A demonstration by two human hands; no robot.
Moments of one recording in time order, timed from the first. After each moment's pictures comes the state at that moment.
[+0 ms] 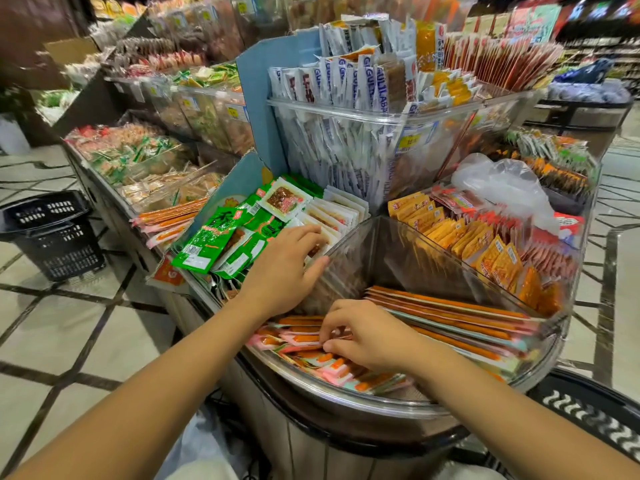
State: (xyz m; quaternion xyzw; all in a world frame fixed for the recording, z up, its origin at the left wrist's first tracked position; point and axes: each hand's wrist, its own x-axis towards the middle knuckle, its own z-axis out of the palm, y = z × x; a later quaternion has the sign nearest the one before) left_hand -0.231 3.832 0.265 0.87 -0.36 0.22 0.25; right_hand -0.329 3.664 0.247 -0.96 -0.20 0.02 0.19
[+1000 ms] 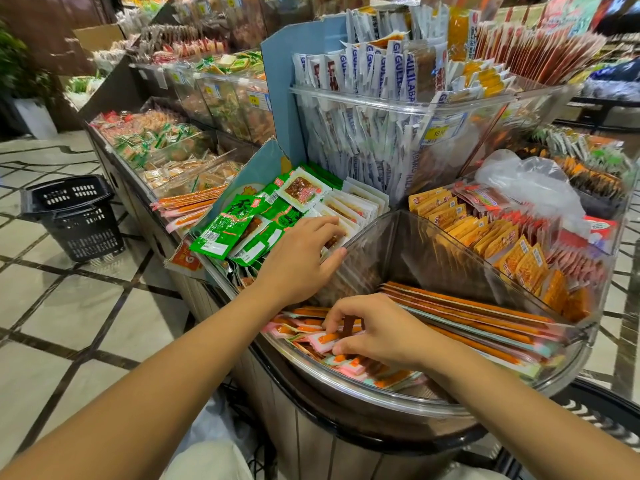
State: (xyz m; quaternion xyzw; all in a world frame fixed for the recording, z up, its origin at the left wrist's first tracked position) left_hand -0.229 3.832 0.263 0.88 -0.35 0.22 0.25; right_hand -0.331 3.667 0.248 -0.94 -0.21 0.04 0.28
